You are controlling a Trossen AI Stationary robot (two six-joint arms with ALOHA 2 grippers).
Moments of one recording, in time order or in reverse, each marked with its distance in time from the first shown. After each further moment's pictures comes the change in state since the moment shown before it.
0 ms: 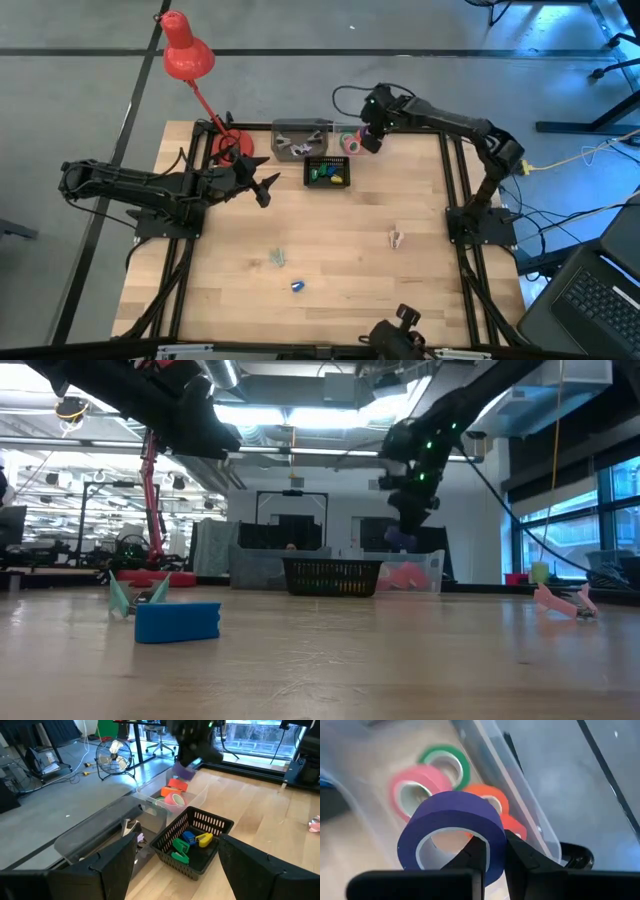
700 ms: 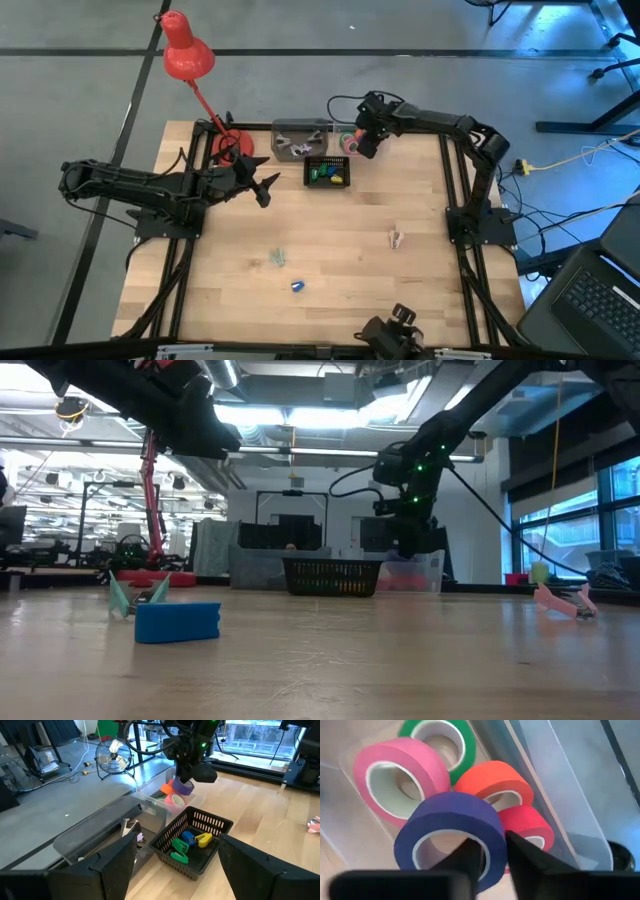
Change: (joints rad) left arm 0.000 0.000 0.000 0.000 0.001 -0.008; right arm 0.004 0.122 0.000 0.020 0.037 0.040
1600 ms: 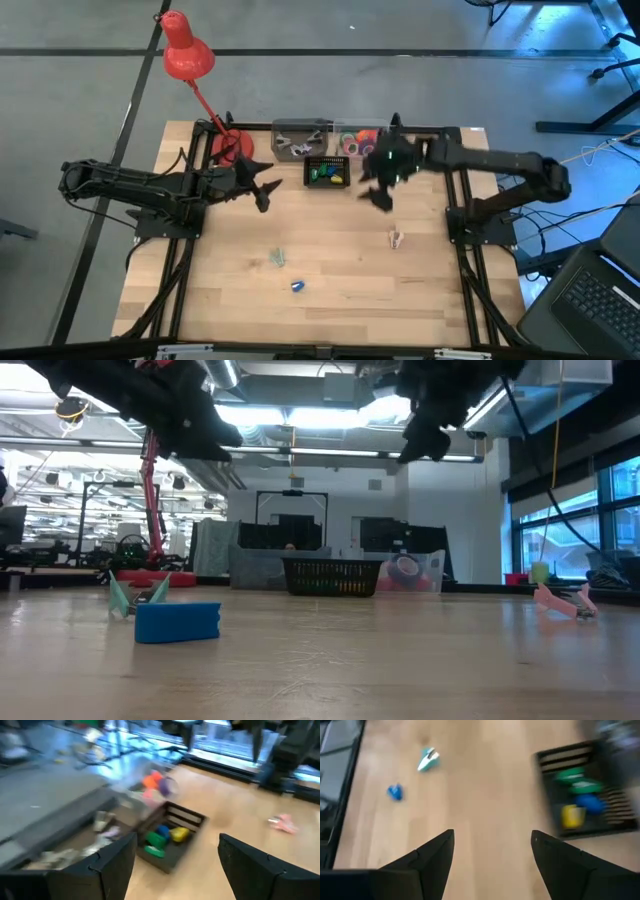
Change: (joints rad) left arm 0.000 0.000 0.000 -0.007 0.117 -0.076; right arm 0.477 -0.553 -0.215 -0.011 -0.440 0.267
